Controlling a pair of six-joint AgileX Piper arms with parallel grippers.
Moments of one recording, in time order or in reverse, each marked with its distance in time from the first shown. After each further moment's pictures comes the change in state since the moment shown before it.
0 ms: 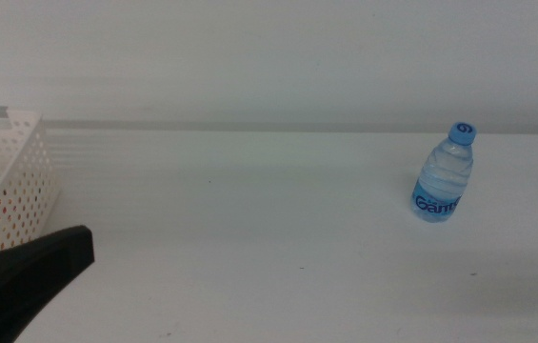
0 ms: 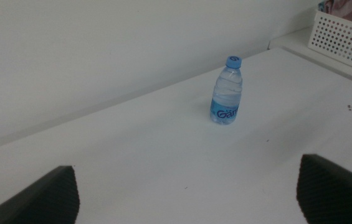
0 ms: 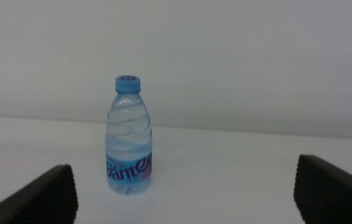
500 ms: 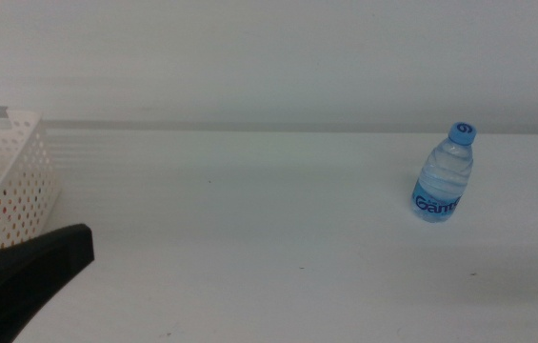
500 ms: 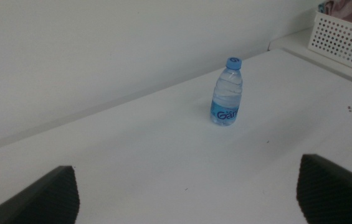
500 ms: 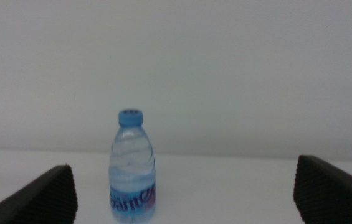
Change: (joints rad) left arm 0.000 0.000 0.000 0.000 -0.004 0.000; right arm 0.000 0.022 0.001 0.027 -0.105 0.008
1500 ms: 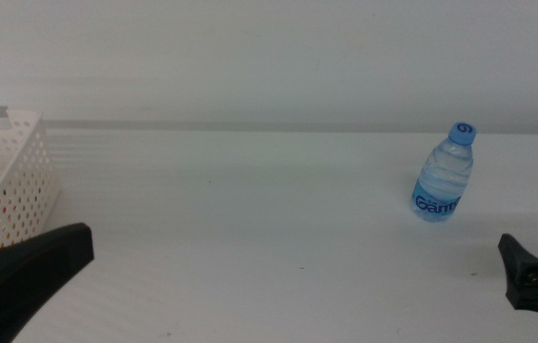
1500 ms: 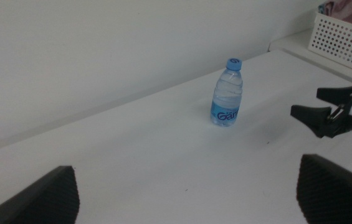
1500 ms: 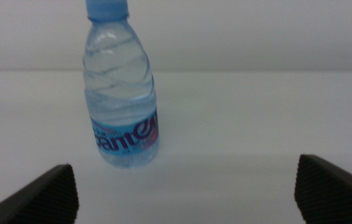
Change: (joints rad) left arm 0.000 0.000 0.000 0.000 -0.003 0.000; right arm 0.000 1.349 0.002 -0.004 -1.079 0.038
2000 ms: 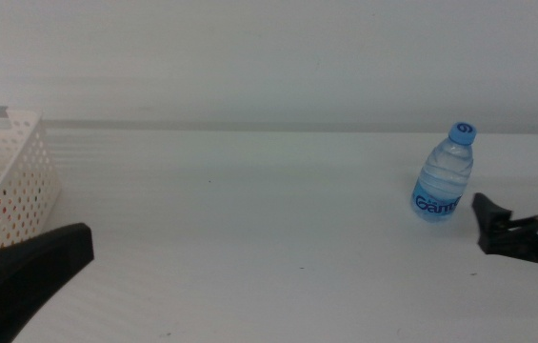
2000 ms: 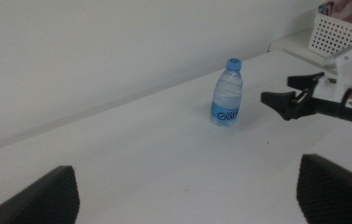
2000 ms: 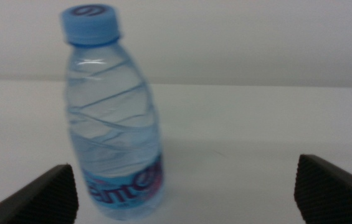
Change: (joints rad) left arm 0.000 0.000 0.000 0.000 0.000 0.000; right arm 0.000 0.208 -0.249 -0.033 0.077 0.006
